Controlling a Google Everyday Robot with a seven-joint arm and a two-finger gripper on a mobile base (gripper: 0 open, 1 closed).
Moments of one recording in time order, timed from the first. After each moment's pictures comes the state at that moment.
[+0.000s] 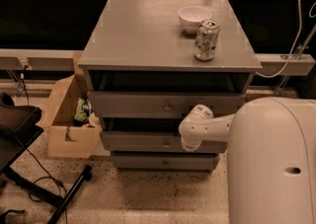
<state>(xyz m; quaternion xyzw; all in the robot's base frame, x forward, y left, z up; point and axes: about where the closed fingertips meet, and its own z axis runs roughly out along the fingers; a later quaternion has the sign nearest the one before) 0.635 -0.136 0.410 -0.59 0.80 -0.08 0.10</state>
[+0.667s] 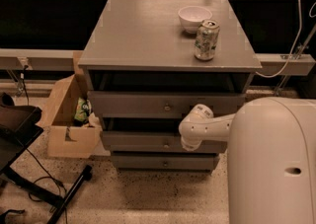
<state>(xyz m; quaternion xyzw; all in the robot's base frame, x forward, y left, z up) 0.635 -0.136 0.411 -0.59 0.80 -0.08 0.10</state>
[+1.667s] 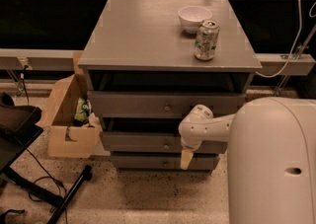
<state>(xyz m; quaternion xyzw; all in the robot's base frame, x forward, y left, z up) 0.635 -0.136 0.414 -0.59 0.80 -0.08 0.10</state>
